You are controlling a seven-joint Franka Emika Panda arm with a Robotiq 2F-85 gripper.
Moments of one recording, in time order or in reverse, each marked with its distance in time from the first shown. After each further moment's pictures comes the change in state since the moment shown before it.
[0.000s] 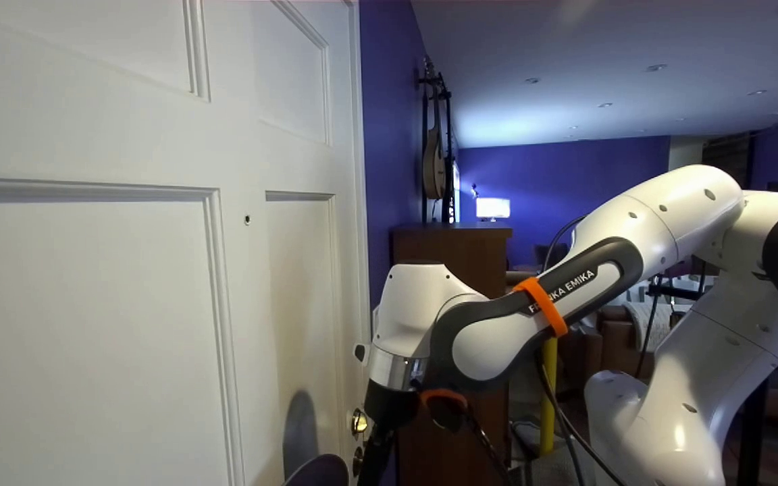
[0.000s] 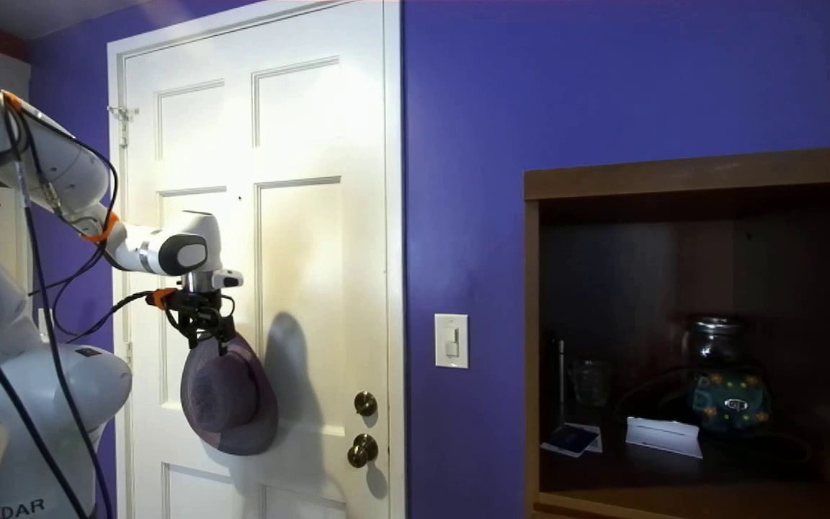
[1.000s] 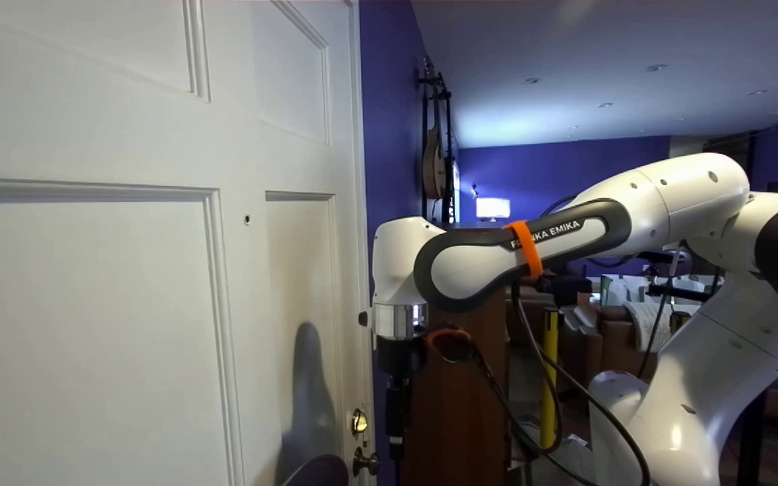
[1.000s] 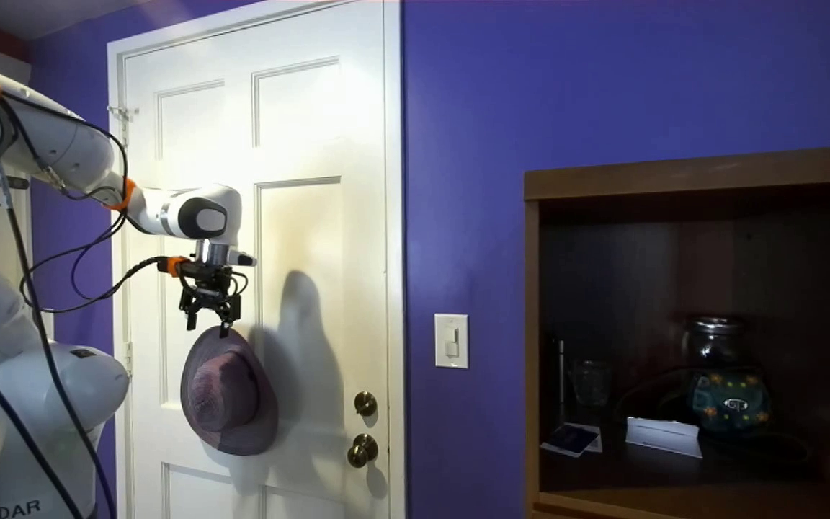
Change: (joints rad) arm -0.065 -0.026 -0.085 0.173 -0.039 -0.423 -0.116
